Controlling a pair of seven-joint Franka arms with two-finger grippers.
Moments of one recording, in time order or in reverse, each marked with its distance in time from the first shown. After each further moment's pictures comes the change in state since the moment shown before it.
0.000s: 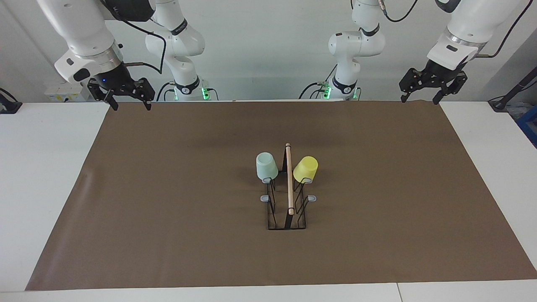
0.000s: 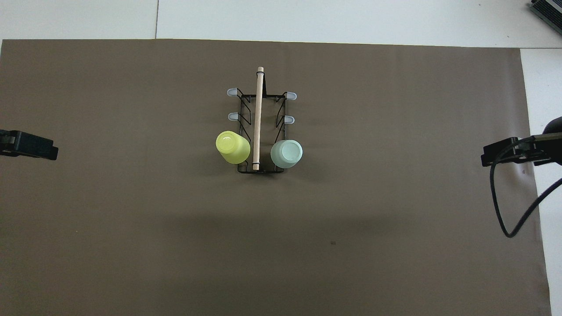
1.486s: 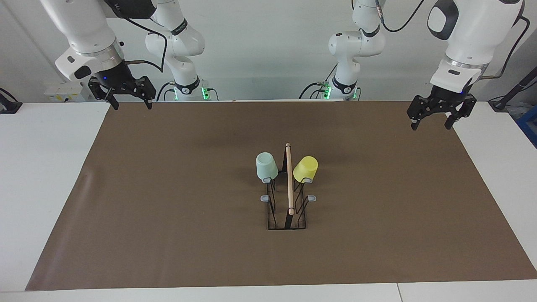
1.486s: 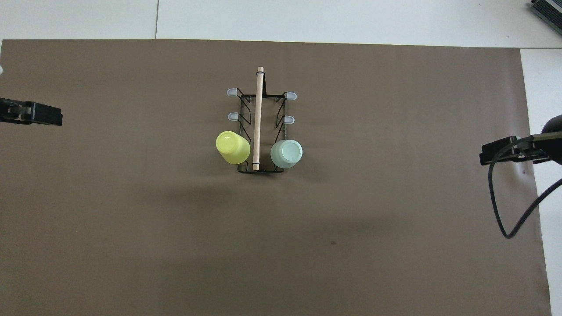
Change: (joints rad) left arm -0.008 0.032 0.017 -0.068 0.068 0.238 -0.031; right arm 0.010 0.000 0.004 0.011 0.000 0.000 0.000
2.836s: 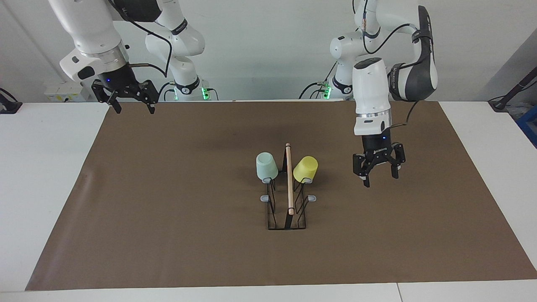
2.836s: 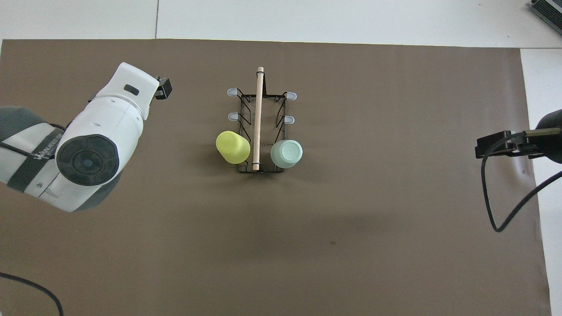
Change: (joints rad) left arm 0.307 0.142 -0.523 -0.350 0.673 0.877 -0.985; right arm 0.015 -0.010 -0.006 -0.010 -0.008 0.035 0.050
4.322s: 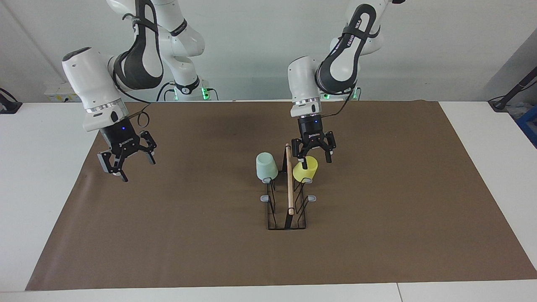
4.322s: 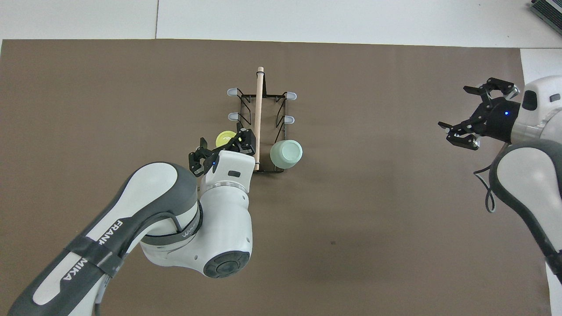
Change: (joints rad) left arm 0.004 -0.024 -0.327 -0.197 0.620 -0.078 -1.026; right arm -0.081 0.042 0.005 -0.483 0.334 0.996 -1.285
